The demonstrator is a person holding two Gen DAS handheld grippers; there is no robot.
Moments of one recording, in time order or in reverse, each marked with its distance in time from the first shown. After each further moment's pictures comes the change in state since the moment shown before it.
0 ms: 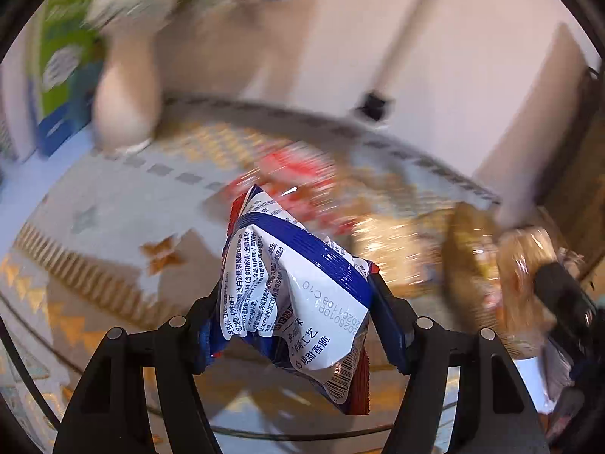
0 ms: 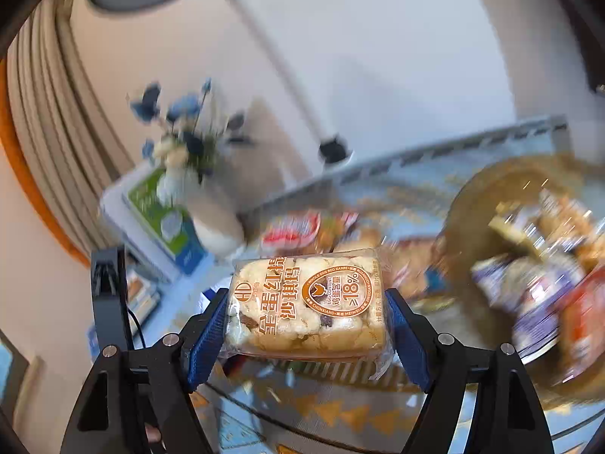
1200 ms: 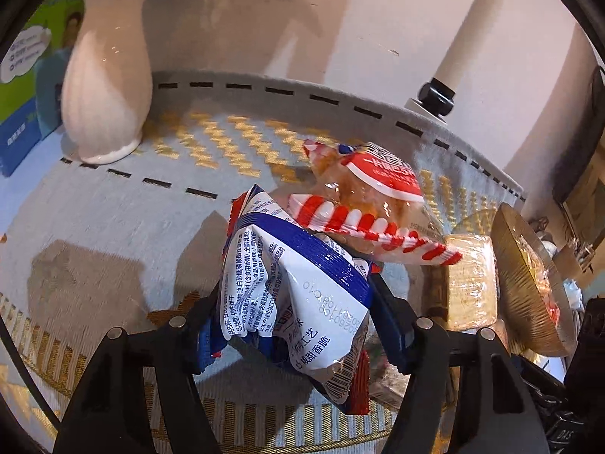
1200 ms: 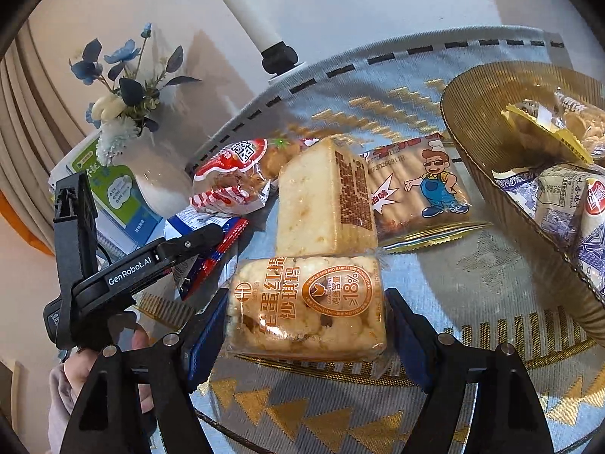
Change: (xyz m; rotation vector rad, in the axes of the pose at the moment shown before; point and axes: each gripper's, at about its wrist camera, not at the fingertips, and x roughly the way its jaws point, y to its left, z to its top) left arm 0.077 0.069 0.015 0.024 0.033 -0.025; right arm 0.086 -0.026 -0.053 0.058 0.156 -0.087
